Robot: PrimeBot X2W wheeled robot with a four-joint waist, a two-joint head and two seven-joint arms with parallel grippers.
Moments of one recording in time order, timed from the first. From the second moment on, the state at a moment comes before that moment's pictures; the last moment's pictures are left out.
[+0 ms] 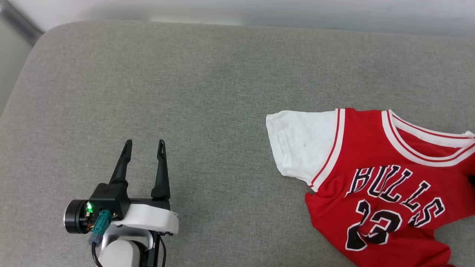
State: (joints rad) left arm -0.13 0.05 -0.06 0.08 -0.10 0.03 -0.26; right arm -0.50 -0.83 0.49 0.53 0.81 0.13 0.56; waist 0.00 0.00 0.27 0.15
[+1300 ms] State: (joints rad) left arm -0.41 0.16 -0.07 0.22 -0.07 -0.11 -0.20; right arm -0.07 -0.24 -0.13 -0.06 0.16 0.13 -0.20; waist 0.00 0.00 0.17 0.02
